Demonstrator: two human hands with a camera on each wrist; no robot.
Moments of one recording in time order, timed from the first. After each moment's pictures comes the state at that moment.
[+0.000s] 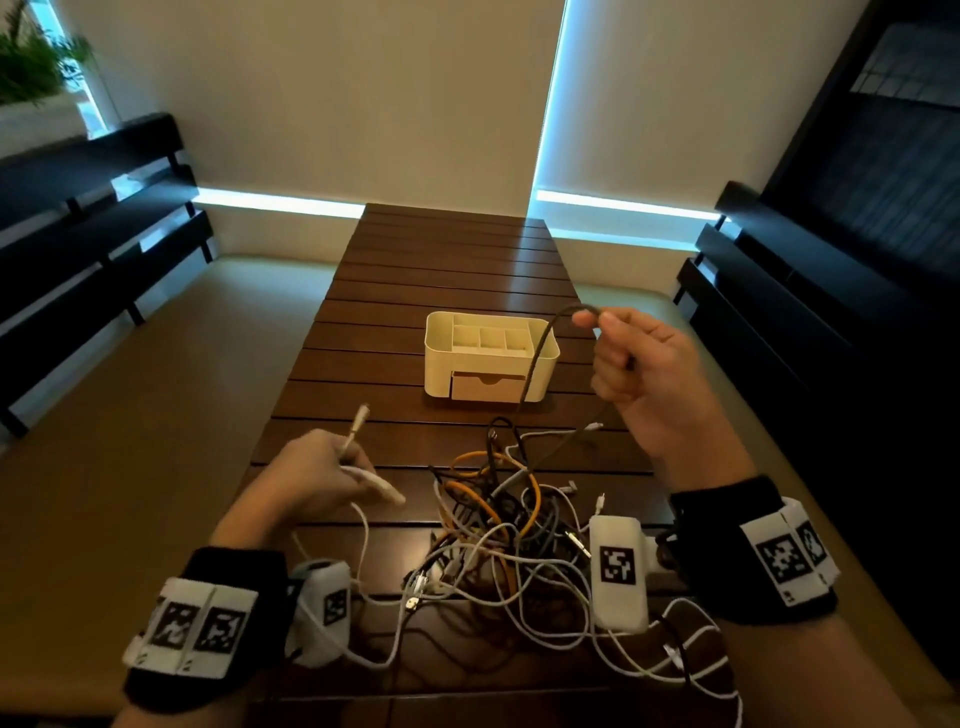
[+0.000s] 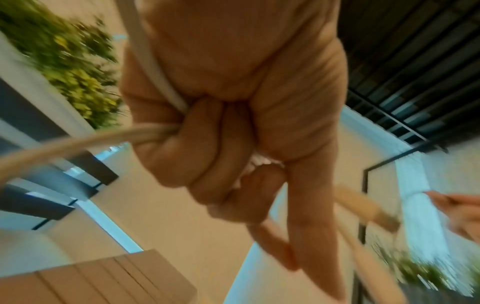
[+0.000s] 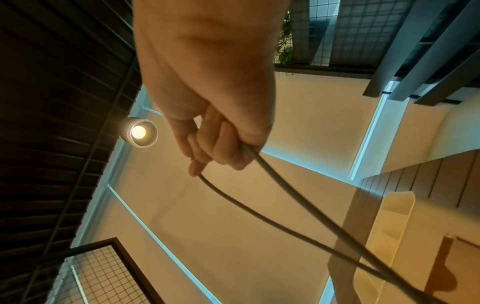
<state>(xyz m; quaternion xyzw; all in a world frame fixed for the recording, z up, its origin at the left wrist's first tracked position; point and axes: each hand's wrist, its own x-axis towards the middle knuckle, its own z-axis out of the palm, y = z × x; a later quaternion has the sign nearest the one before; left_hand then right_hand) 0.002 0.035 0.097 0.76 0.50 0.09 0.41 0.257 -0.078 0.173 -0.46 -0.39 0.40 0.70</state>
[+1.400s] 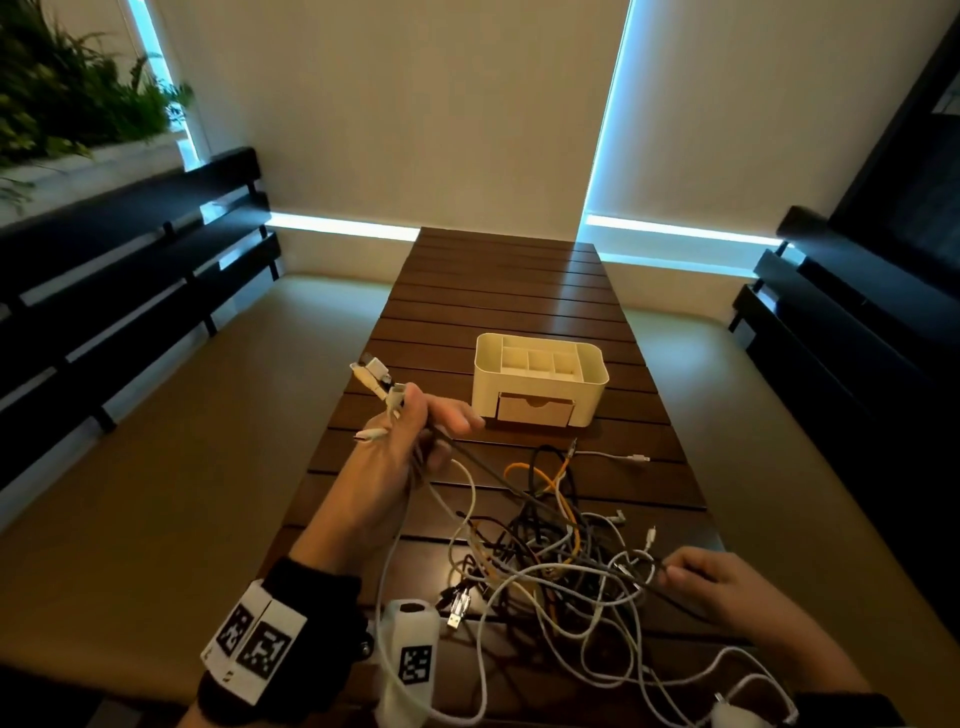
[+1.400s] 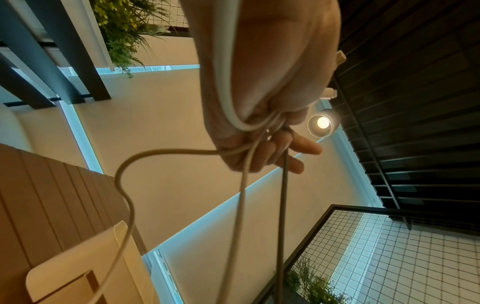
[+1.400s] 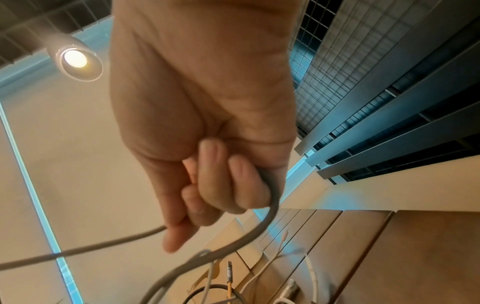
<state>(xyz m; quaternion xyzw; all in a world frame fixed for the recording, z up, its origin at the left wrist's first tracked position) 0.016 -0.004 0.128 0.59 0.23 0.44 0.63 0.294 -0.164 0.057 -0.75 -0.42 0.42 0.27</state>
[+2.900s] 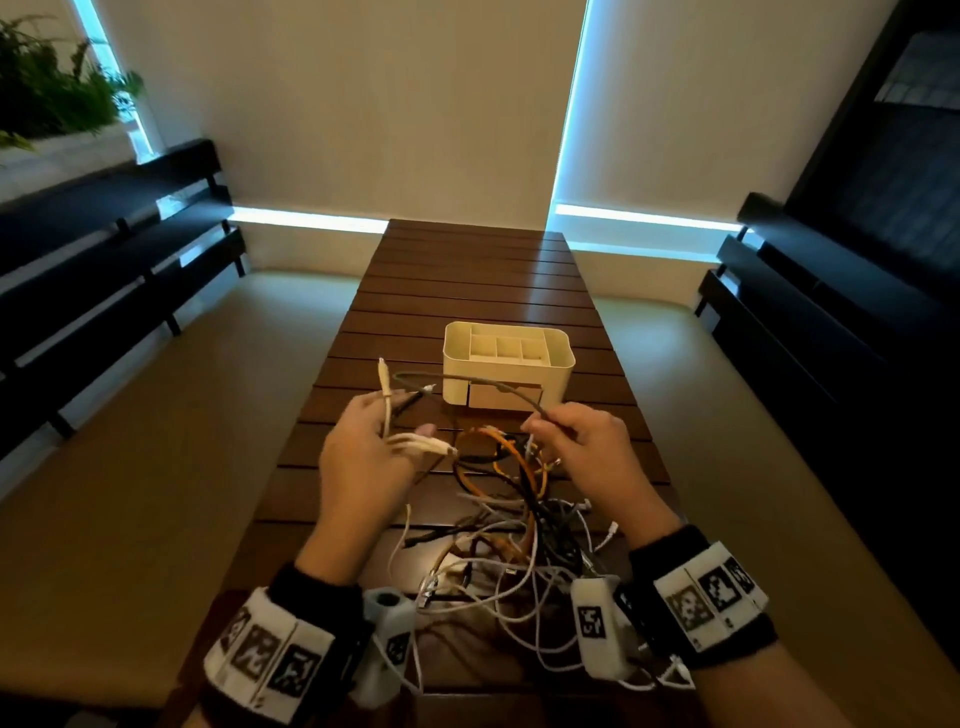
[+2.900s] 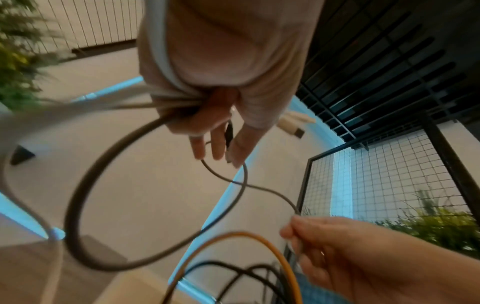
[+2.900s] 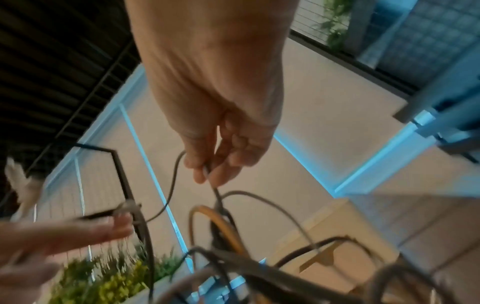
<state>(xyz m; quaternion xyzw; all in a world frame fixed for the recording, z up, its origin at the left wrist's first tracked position) 0.034 -0.017 0.118 0.70 0.51 0.39 0.30 0.230 -0.077 0.106 -0.67 -0.56 0.15 0.46</state>
